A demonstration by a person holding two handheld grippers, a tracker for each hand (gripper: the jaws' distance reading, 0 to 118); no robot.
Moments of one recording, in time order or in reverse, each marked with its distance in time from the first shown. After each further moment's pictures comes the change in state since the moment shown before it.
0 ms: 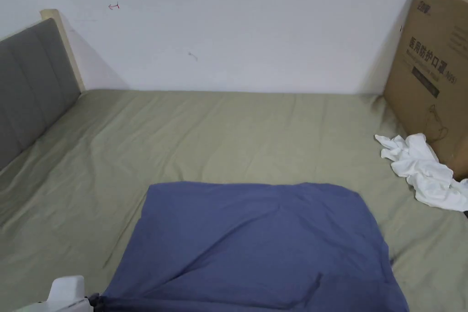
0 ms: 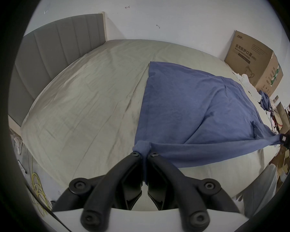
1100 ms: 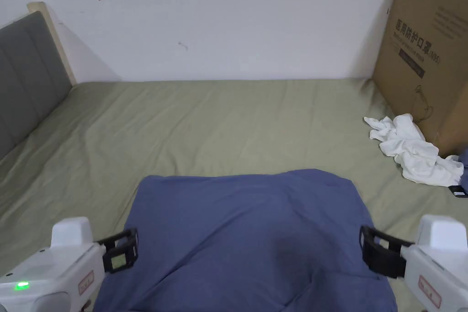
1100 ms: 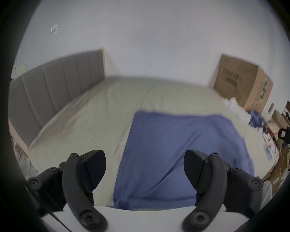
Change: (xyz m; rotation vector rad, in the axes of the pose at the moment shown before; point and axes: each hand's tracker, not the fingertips) left arm 0.076 0.051 0.103 0.423 -0.033 -0.013; right arm -0.088 0.097 0.058 0.276 -0.056 0.133
